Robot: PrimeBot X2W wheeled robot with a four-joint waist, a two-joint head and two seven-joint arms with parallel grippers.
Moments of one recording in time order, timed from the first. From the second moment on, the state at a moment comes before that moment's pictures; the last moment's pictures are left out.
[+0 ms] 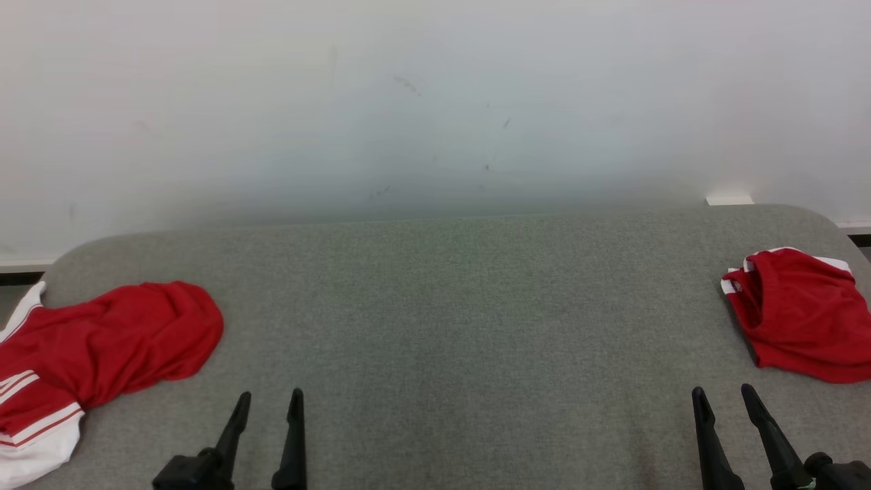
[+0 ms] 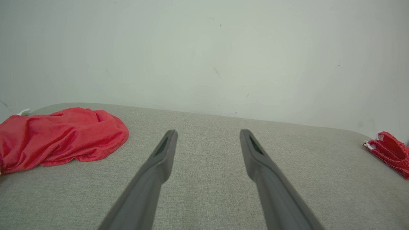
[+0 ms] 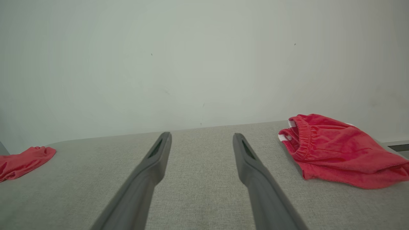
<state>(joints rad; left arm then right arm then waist) 0.00 0.05 -0.08 0.19 -0.20 -0.03 -0.26 0.02 -0.13 0.12 0.17 0.40 0.13 -0.26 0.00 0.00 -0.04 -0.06</state>
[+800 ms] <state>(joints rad) -0.04 0.05 -0.05 0.20 -0.17 -0.02 -0.26 0.00 -0.10 0.19 0.19 0.40 0.13 -0.26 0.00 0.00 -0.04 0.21</state>
